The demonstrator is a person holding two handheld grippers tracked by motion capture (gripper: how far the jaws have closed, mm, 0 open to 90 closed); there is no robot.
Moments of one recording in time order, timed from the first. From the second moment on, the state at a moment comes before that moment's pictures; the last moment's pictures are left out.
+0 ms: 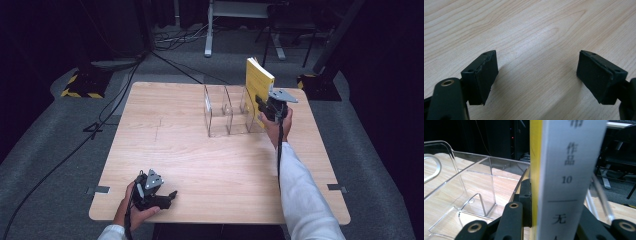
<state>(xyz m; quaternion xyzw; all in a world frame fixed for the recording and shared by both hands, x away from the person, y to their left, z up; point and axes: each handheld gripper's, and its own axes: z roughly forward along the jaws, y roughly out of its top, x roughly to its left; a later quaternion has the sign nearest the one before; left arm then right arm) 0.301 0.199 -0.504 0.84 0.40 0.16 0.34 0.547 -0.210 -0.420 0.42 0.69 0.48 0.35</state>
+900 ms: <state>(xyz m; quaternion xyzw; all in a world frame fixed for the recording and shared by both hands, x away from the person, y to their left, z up) 0.300 0.199 -0.504 0.84 0.40 0.16 0.34 0.533 -0.209 -0.451 0.42 0.69 0.49 0.33</state>
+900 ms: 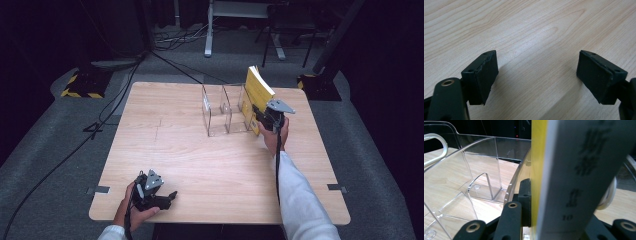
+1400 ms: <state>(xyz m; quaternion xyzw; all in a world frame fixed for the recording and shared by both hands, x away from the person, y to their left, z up) 0.300 0.199 -0.504 0.84 0.40 0.16 0.34 0.528 -0.211 -0.442 0.42 0.70 0.47 0.33</state>
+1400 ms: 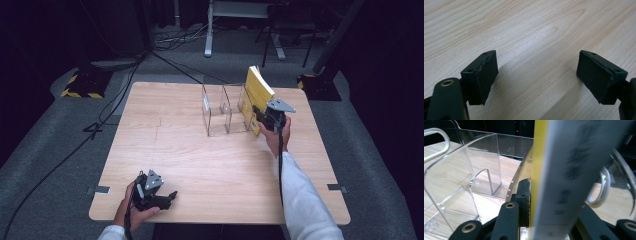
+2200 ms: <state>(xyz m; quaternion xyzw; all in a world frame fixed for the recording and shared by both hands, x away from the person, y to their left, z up) 0.300 0.199 -0.505 0.84 0.40 0.15 0.34 0.521 -0.215 -0.422 0.38 0.73 0.45 0.34</state>
